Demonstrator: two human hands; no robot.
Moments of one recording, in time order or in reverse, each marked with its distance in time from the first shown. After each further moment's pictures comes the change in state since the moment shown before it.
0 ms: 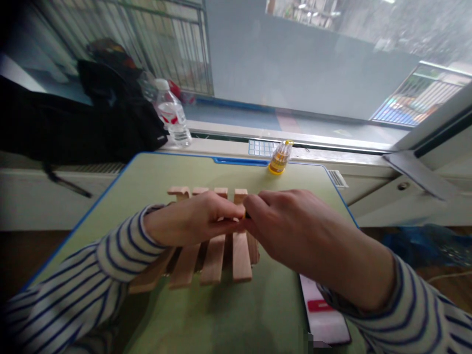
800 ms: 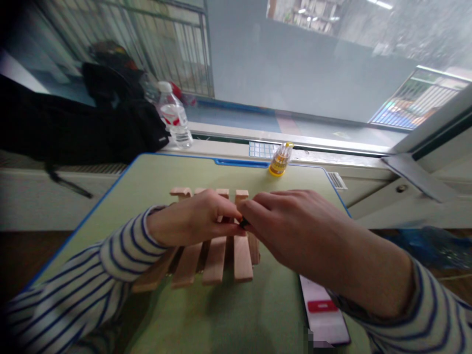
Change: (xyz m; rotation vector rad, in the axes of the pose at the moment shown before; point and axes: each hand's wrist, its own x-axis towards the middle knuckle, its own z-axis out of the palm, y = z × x) left_hand -0.001 -0.001 -0.001 0.001 0.029 -0.030; right_hand -0.004 0.001 -0.007 -0.045 0.048 -0.112
